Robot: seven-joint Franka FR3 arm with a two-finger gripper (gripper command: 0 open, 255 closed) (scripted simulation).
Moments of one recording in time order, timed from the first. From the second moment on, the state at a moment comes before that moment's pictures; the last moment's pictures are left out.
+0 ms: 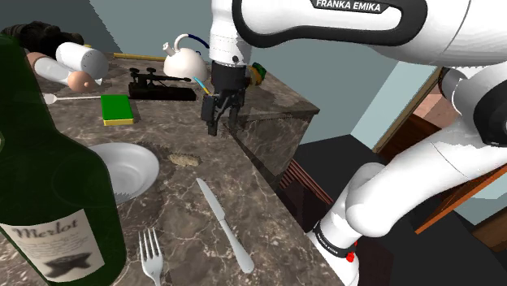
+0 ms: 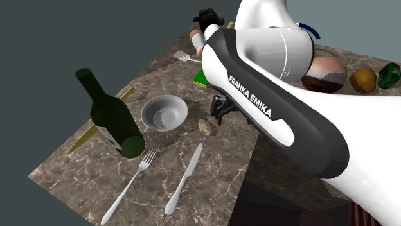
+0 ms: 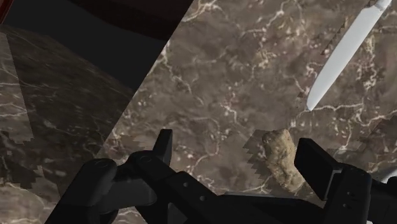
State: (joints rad) arm 0.11 -0.30 0.31 -2.07 0.15 1.66 0.16
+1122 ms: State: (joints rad) arm 0.18 0.02 0.44 -1.94 0.05 1.79 0.30
